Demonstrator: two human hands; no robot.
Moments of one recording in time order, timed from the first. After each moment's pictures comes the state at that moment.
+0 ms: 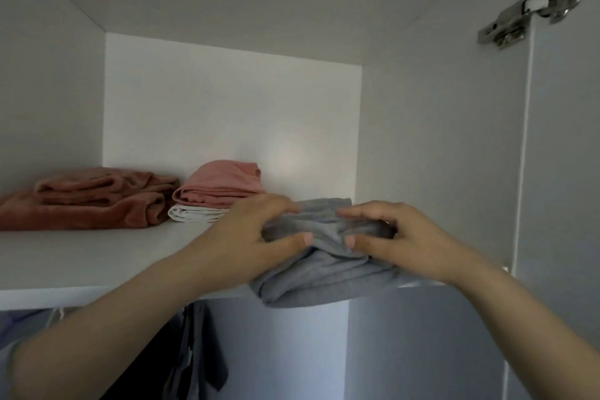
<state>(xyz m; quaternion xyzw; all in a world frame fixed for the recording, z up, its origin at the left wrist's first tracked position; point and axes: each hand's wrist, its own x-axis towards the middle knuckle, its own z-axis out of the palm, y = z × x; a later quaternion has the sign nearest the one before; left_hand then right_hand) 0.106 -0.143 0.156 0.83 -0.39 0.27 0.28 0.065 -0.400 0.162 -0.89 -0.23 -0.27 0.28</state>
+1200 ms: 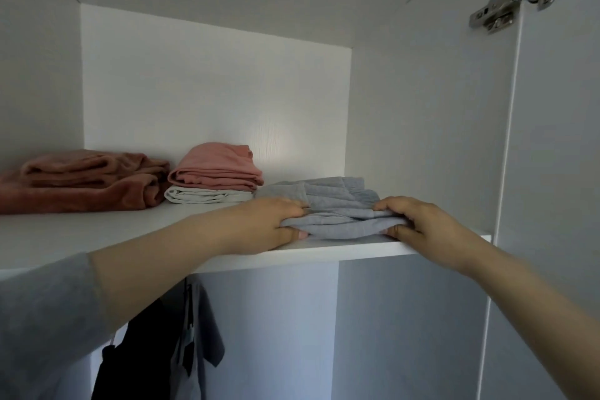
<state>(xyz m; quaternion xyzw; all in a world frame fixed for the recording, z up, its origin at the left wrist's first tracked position) 0.134 -0.150 0.159 0.88 -0.46 0.12 0.08 0.059 -0.434 0.132 -0.93 -0.15 -0.31 0.15</state>
